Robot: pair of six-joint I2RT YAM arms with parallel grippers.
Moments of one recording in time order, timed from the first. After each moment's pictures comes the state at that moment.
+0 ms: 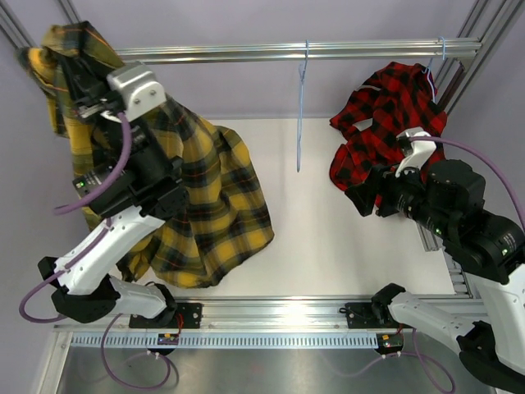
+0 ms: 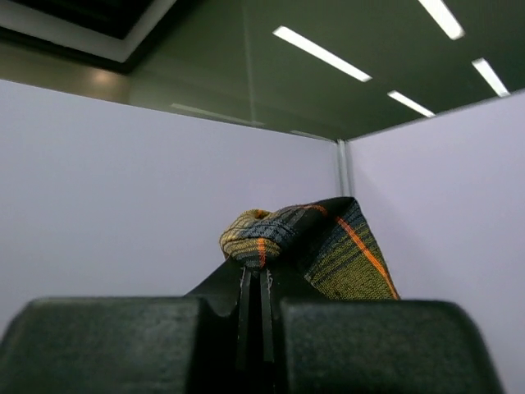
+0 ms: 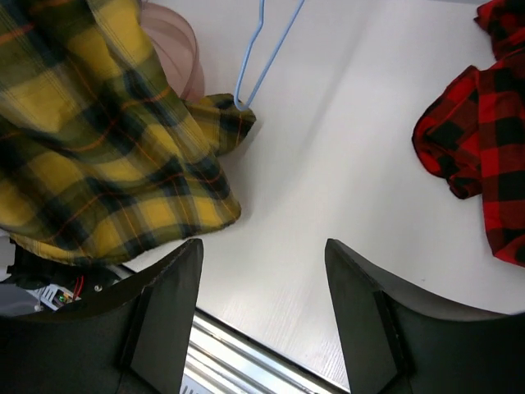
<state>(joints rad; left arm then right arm) -0.93 1.31 1.69 1.21 -0.60 1.77 0.59 0.91 1.62 -1.07 0.04 0.30</state>
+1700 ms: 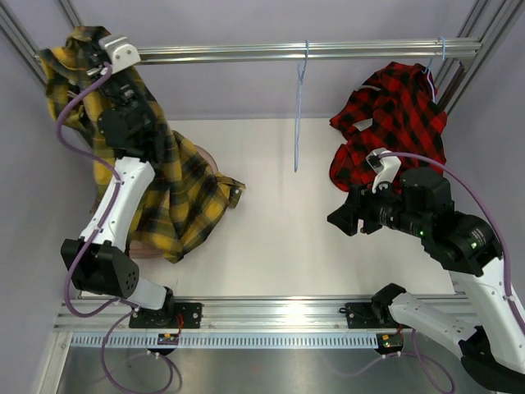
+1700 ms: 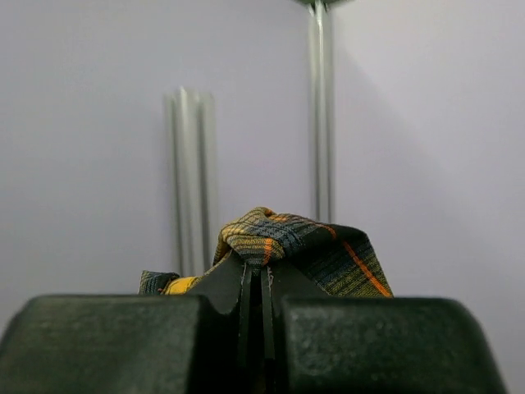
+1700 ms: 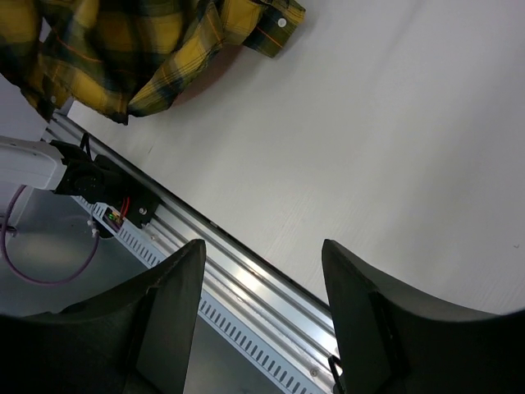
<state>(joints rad) -0.13 1.49 1.57 0.98 -0.54 0.75 0.59 0.86 1.40 -1.05 -0.21 0.35</state>
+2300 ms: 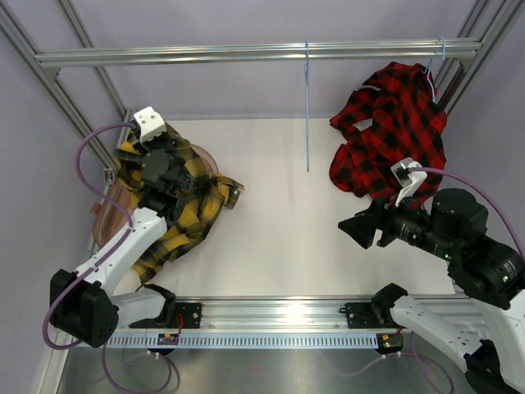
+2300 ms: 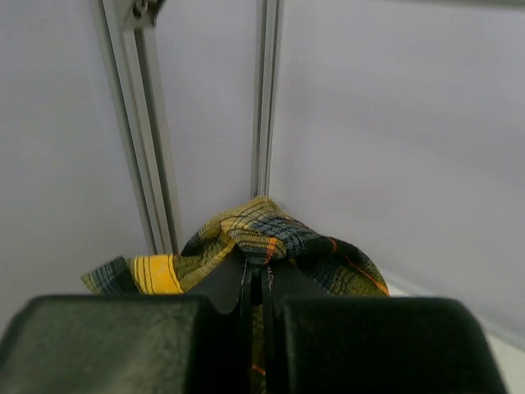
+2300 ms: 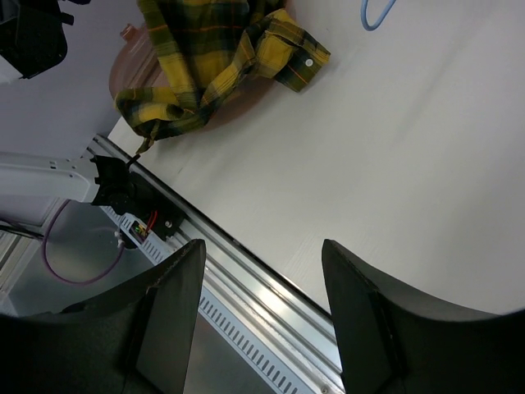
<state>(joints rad) -0.41 1.19 0.93 0.73 -0.99 0.32 0.59 0.73 1.39 -1.02 -0.23 0.38</state>
